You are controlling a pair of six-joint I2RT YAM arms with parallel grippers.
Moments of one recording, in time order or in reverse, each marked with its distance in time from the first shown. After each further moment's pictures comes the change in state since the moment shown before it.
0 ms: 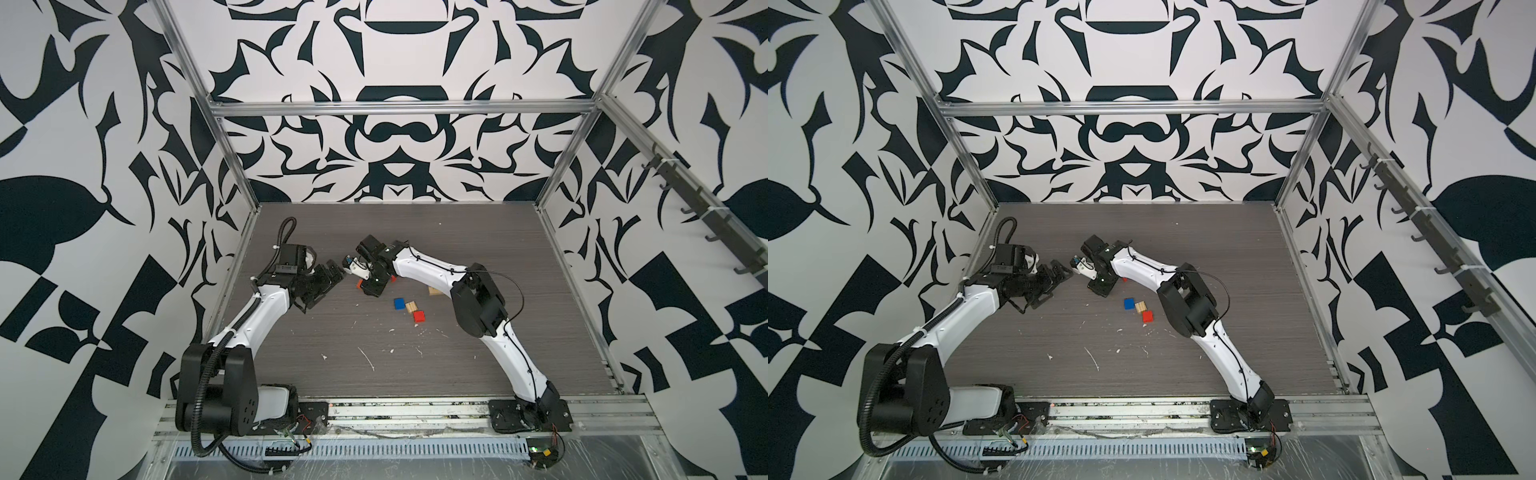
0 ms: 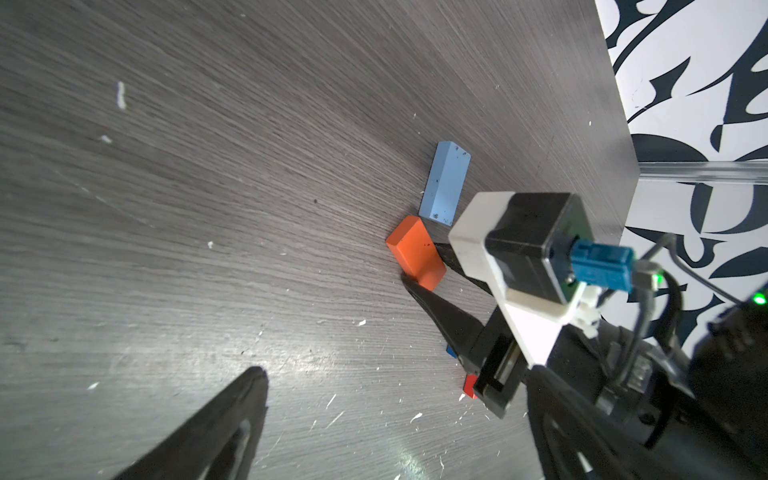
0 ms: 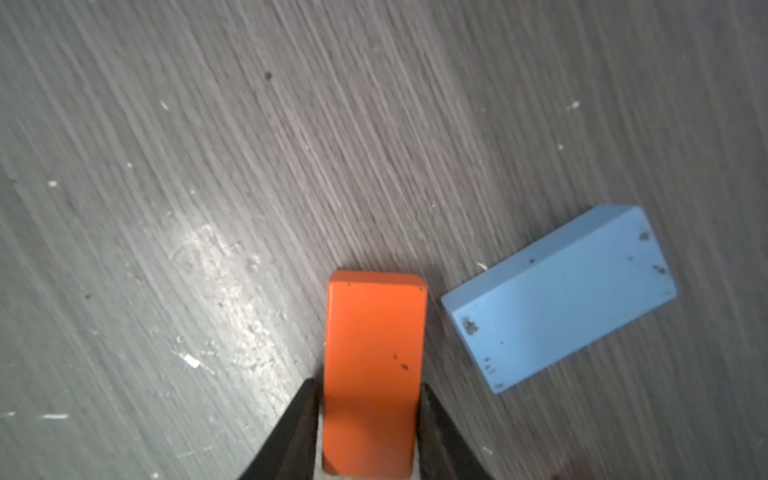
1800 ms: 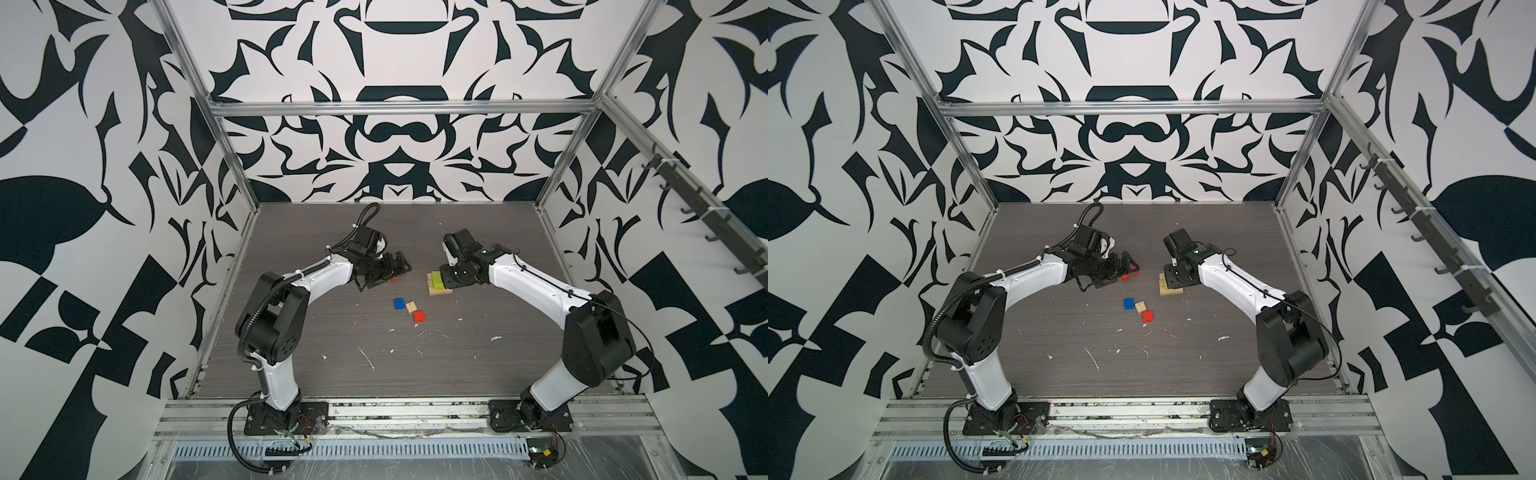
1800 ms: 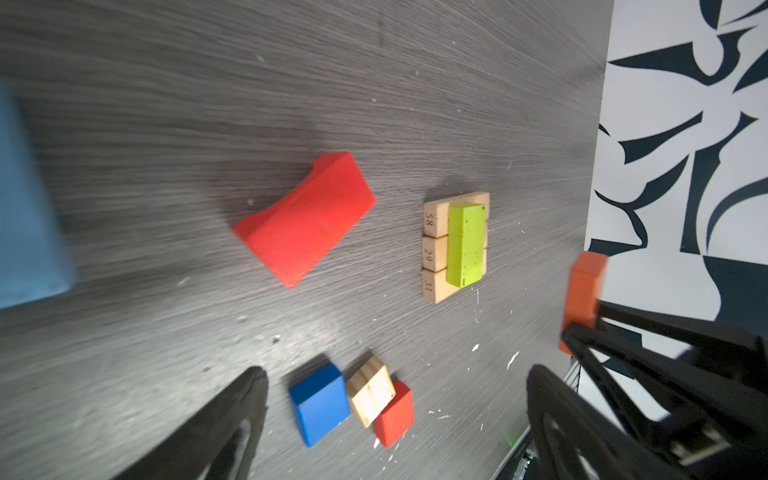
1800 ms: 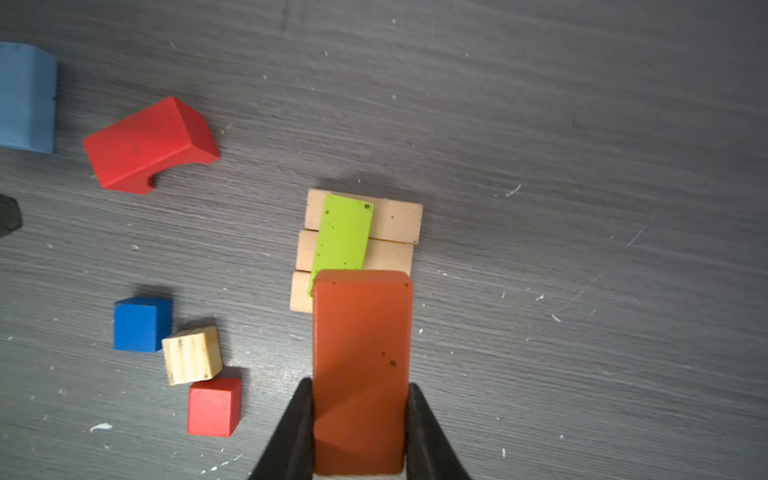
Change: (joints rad) left arm -0.428 0.497 0.412 0.149 0.042 0.003; right arm -0.317 -0.796 -0.859 0.124 0.204 0.586
